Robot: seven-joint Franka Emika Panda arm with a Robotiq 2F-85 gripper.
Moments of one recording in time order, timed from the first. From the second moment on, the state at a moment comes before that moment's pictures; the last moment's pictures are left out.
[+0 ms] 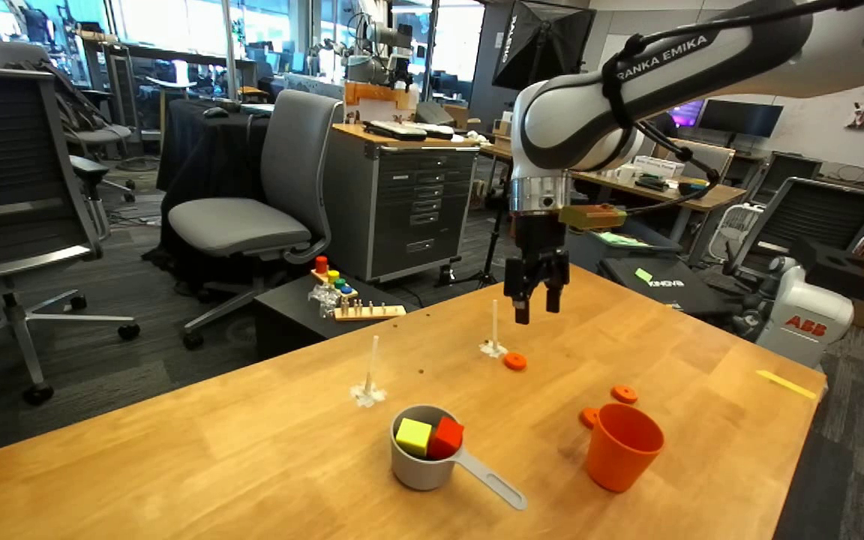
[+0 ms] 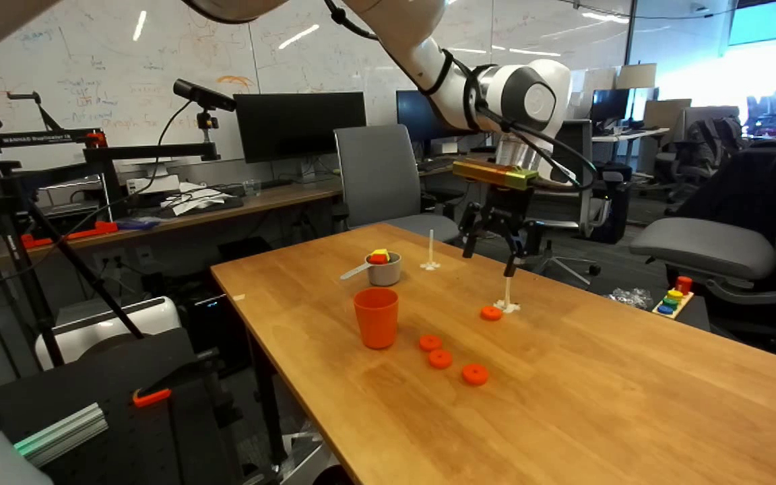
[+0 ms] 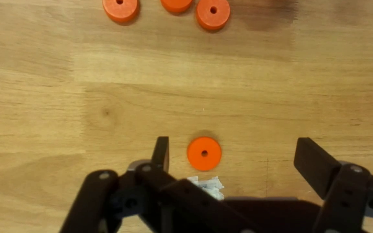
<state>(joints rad) 0.02 0.95 0.04 -1.18 0.02 1.81 -0.05</state>
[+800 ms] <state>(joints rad) 0.02 1.11 0.05 -1.00 0.03 1.81 -0.05</state>
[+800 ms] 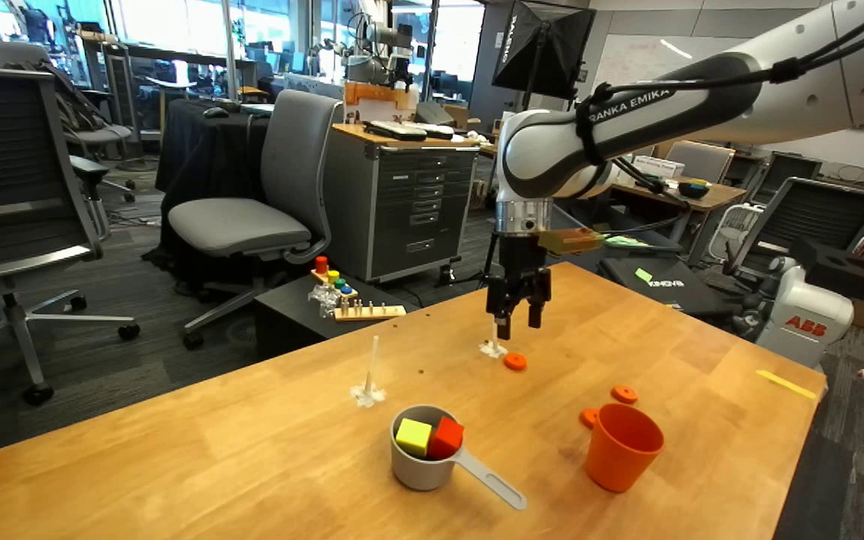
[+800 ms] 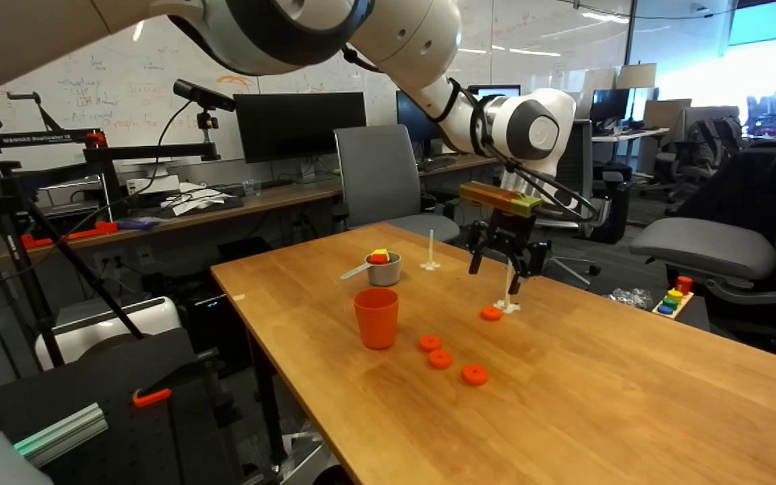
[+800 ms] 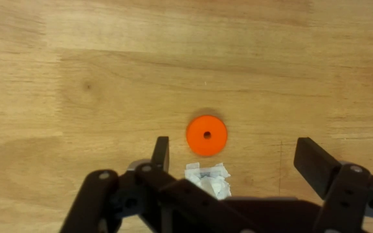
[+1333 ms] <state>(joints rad) 0.02 1.19 0.06 -0.90 0.03 1.78 -0.05</state>
